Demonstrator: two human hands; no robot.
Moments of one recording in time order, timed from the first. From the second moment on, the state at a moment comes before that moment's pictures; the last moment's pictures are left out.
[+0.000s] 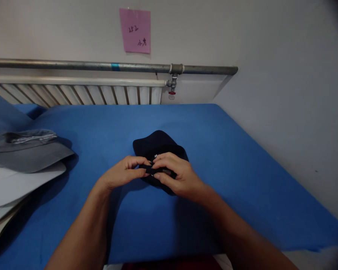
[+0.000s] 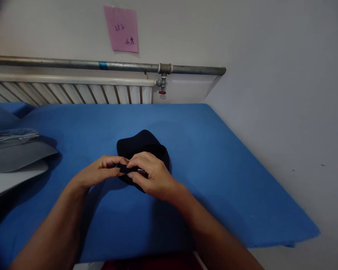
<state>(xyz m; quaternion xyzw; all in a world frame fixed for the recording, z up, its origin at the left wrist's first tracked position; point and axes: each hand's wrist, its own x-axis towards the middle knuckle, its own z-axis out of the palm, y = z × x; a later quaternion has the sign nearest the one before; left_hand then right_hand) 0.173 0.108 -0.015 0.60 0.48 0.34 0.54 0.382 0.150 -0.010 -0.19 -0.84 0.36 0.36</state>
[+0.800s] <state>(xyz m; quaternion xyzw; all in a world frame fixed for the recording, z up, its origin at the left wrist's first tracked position) 0.184 0.111 -0.014 0.51 0.46 0.34 0.64 0.387 0.157 -0.016 -0.20 -0.78 0.48 0.34</state>
